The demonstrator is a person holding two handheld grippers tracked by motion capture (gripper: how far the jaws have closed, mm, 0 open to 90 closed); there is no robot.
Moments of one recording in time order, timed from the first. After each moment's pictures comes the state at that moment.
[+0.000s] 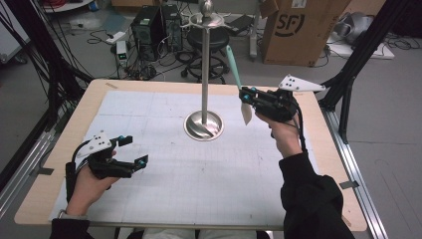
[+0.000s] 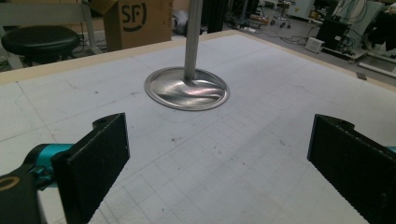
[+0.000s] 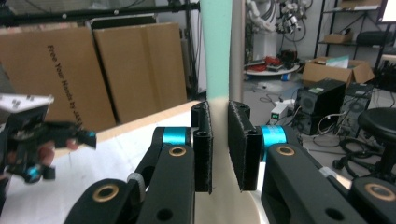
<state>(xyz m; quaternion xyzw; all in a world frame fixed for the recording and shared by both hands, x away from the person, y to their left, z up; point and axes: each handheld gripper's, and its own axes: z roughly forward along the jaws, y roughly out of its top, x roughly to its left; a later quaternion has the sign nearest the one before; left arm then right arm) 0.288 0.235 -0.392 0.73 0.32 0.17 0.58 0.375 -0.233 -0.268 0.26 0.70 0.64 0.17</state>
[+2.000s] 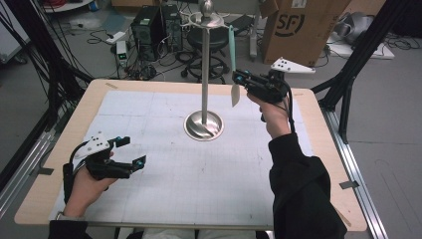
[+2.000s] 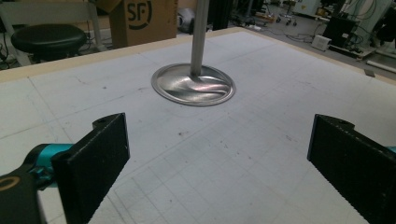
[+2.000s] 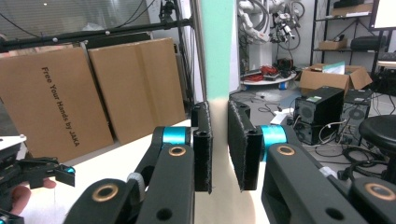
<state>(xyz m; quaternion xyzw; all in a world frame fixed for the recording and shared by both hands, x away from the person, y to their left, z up) 0.285 0.241 -0.394 0.73 0.33 0.18 0.57 0.416 -0.214 -0.259 0.27 0.68 0.66 0.16</state>
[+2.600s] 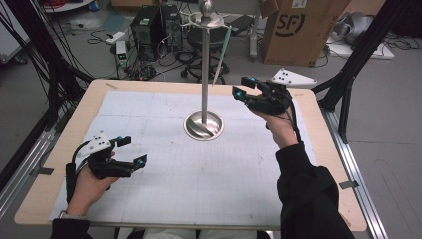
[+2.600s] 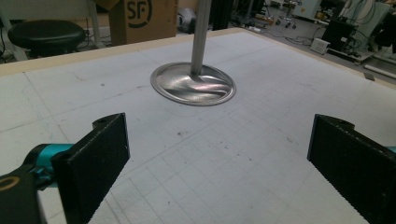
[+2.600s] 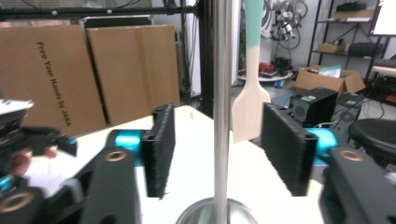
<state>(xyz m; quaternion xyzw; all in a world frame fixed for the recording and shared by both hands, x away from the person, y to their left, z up) 0.291 0.237 -0.398 0.72 0.34 0.17 0.58 0.394 -0.224 -0.275 0.25 0.71 0.64 0.19</state>
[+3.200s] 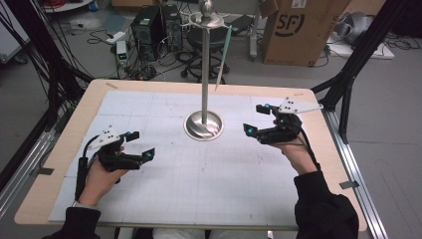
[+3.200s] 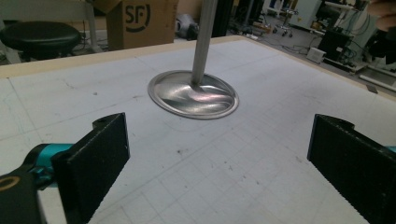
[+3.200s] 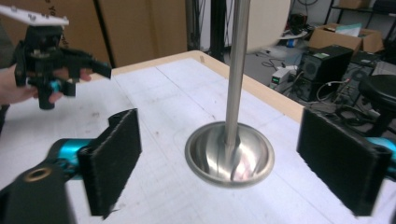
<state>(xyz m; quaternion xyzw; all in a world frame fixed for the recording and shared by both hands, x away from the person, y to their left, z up) 0.315 0.224 -0.405 0.71 0.34 0.17 0.59 0.355 -0.258 -0.322 0.24 0.77 0.57 0.17</state>
